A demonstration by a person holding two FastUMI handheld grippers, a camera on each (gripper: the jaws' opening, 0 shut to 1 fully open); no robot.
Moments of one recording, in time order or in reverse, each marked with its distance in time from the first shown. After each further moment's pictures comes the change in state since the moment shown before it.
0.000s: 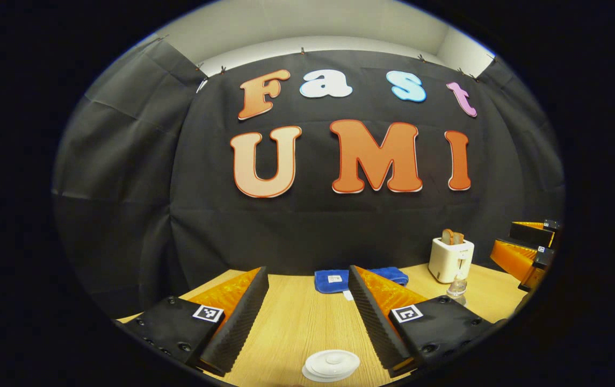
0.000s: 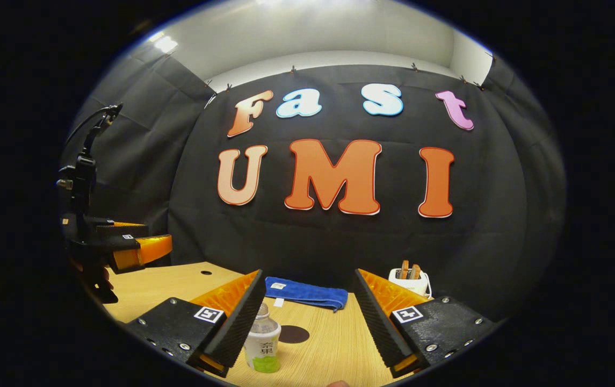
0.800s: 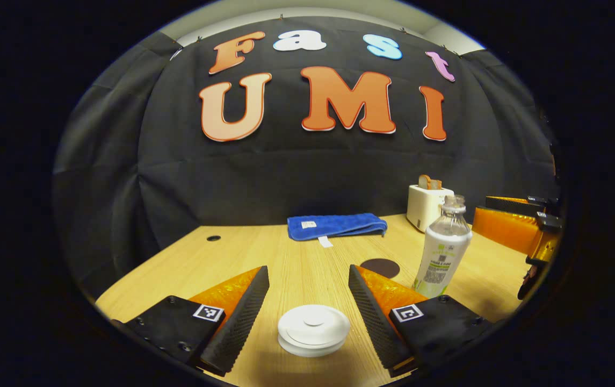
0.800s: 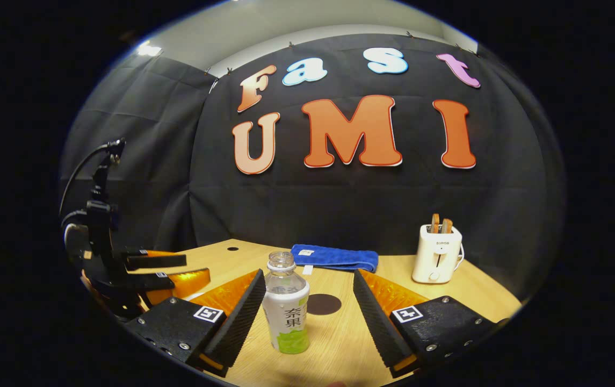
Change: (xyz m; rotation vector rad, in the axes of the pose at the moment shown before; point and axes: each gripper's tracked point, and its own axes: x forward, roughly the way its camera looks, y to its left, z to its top) left arm -0.004 -0.035 -0.126 0.014 0.244 -0.156; right arm -0.008 0.033 -0.075 0.126 0.178 0.140
